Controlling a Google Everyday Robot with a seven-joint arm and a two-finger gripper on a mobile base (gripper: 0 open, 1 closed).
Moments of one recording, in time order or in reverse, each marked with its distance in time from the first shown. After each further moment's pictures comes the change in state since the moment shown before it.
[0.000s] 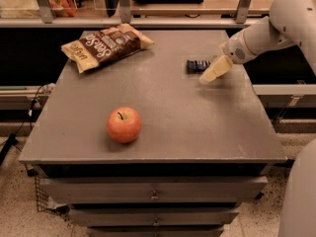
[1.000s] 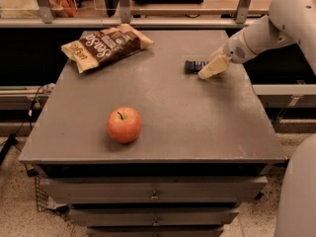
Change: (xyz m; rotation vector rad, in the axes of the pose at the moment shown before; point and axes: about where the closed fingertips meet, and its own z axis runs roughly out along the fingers) arm 0.004 0.000 0.001 -0.012 0.027 0.033
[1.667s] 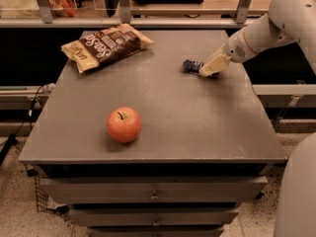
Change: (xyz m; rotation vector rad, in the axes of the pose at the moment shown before) arm -0.002 0.000 -0.003 0.000 0.000 0.001
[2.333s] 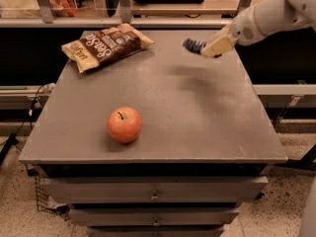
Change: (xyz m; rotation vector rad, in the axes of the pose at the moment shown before) arm -0.056 0.010 -0.057 0.085 -0.117 -0.070
